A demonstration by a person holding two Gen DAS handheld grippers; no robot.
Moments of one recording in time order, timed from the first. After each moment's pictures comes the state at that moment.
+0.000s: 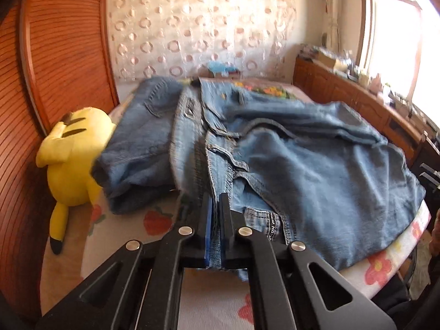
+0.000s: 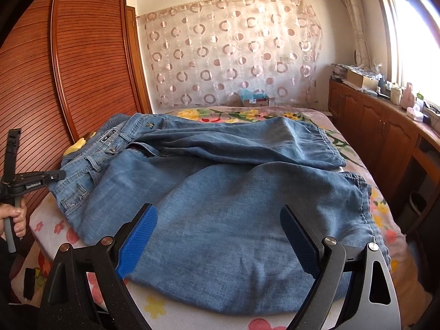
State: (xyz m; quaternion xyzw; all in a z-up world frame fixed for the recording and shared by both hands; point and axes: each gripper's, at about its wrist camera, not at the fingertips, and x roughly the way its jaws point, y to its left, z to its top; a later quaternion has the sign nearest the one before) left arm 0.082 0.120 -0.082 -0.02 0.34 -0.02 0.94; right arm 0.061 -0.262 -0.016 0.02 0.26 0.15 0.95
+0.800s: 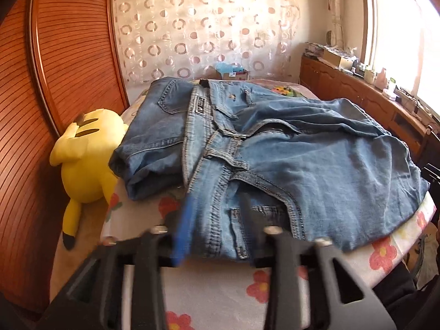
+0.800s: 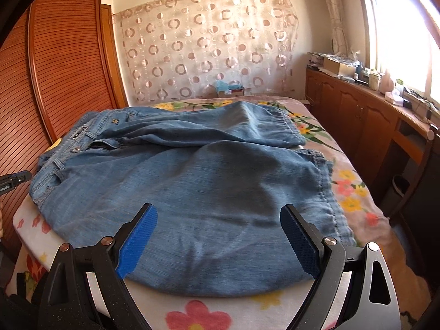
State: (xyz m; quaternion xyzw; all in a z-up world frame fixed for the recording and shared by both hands) left arm 0.067 0.118 -0.087 0.00 0.35 -0.01 0.94; right arm 0.037 -0.297 -0.014 0.02 0.29 0.09 0.95
